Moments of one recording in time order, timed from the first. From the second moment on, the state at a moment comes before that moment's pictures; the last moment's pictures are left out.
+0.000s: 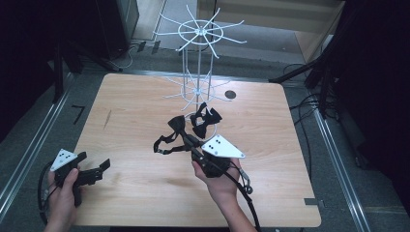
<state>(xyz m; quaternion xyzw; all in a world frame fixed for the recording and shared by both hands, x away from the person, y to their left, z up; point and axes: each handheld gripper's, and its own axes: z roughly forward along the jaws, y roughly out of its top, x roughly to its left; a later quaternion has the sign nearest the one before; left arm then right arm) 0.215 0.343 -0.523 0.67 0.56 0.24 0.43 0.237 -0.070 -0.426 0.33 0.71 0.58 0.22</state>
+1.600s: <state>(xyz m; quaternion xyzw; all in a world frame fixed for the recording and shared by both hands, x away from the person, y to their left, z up) 0.215 0.344 -0.522 0.67 0.56 0.24 0.43 0.270 -0.074 -0.398 0.37 0.66 0.61 0.25</state>
